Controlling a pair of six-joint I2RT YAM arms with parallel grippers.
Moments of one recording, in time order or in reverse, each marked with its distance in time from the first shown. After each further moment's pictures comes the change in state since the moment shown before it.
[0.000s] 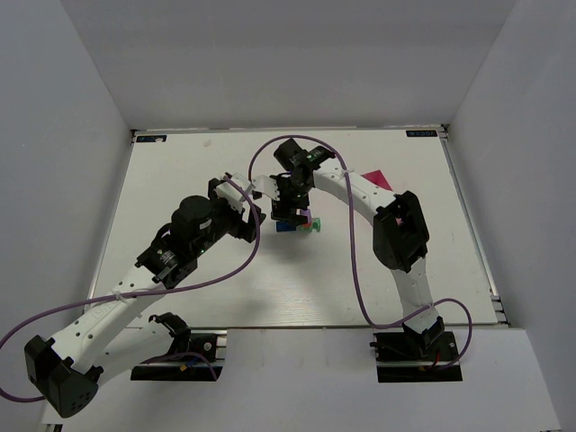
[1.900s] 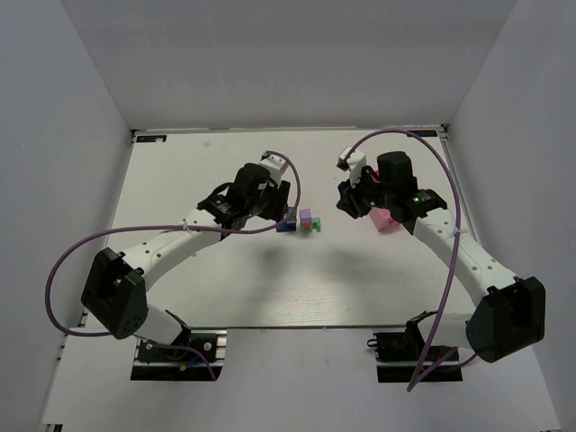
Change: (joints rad) left arm -0.019 0.545 0.272 -0.081 -0.053 -0.237; right arm -0.317 -0.863 -0.870 0.613 -0.116 0.581
